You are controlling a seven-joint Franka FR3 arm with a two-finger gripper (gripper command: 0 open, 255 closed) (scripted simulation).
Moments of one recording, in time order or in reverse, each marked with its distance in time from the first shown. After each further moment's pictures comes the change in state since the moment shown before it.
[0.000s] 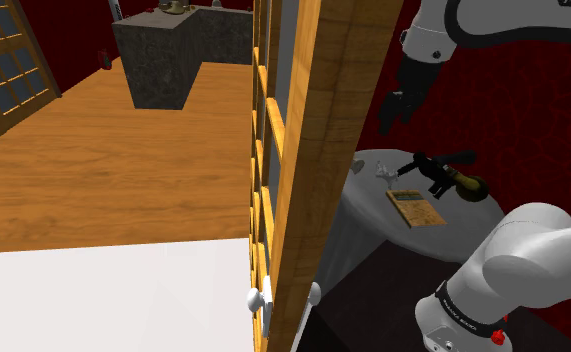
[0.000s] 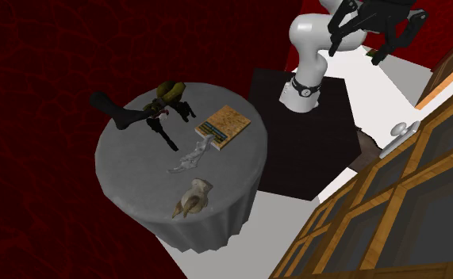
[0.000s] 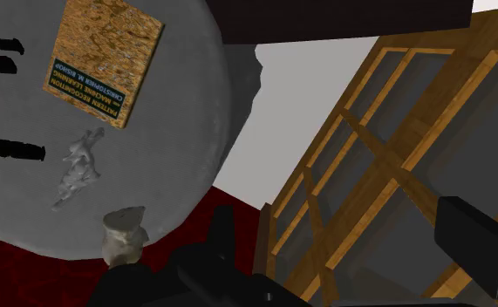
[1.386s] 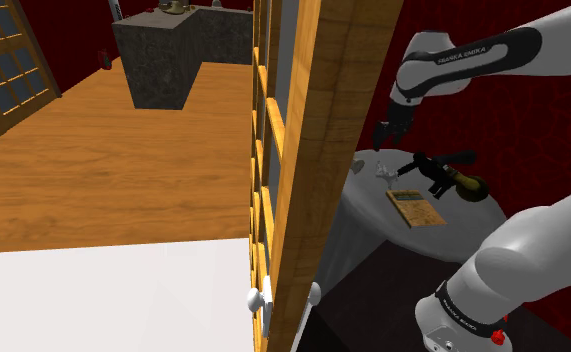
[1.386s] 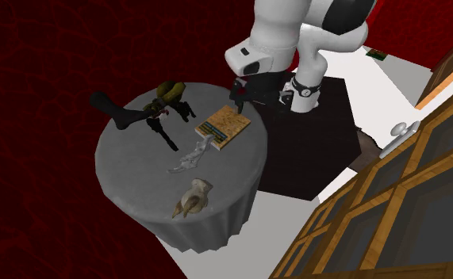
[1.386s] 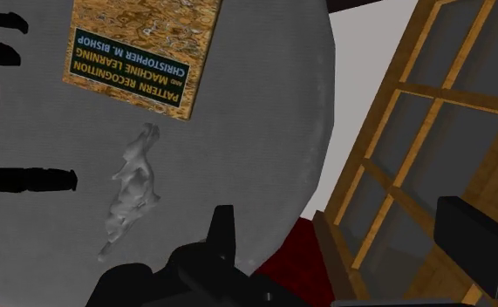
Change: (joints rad) arm -0.138 0.434 -0.304 -0.032 -0.058 0.441 -0.193
